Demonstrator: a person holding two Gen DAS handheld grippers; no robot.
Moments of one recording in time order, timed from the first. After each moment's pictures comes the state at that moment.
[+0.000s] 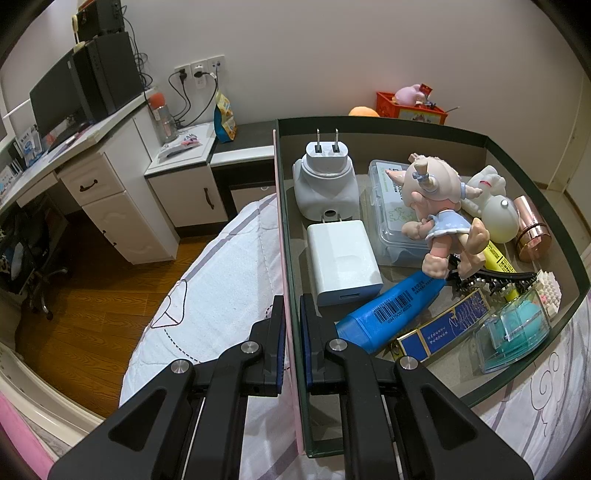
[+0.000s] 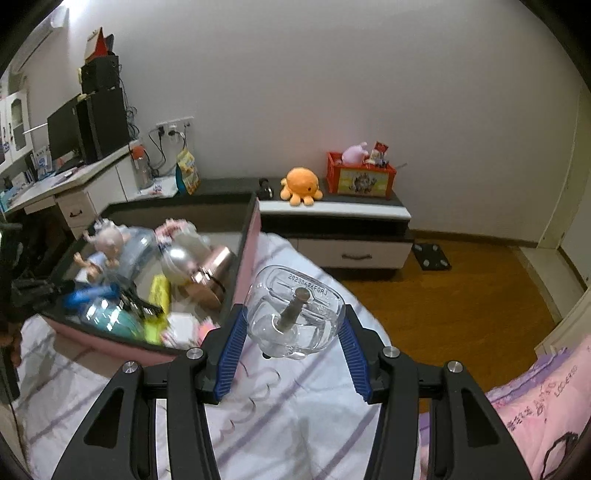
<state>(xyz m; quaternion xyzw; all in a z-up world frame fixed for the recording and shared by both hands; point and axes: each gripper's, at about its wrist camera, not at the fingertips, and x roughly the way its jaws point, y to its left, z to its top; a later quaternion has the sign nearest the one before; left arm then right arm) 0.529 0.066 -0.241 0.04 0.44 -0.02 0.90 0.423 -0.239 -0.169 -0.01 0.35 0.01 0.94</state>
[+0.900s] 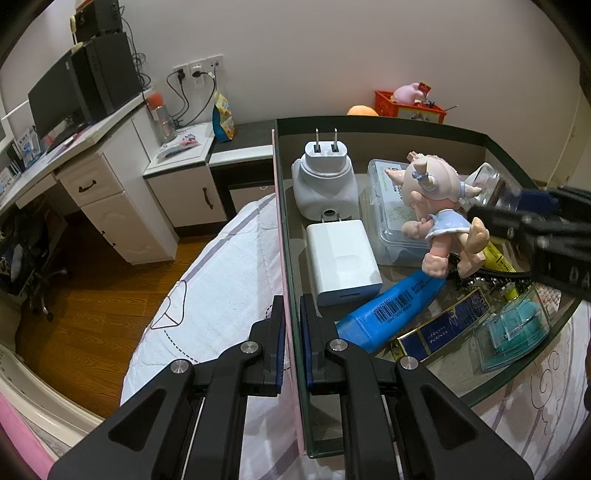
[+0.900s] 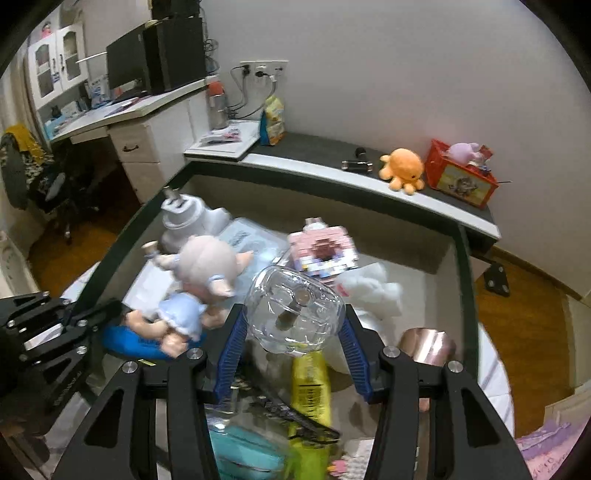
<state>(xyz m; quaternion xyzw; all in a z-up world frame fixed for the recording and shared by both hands) 0.529 0.060 -0.242 0.04 0.44 -0.02 0.90 0.535 -0.079 -0.205 -0.08 0.44 0.16 0.88</state>
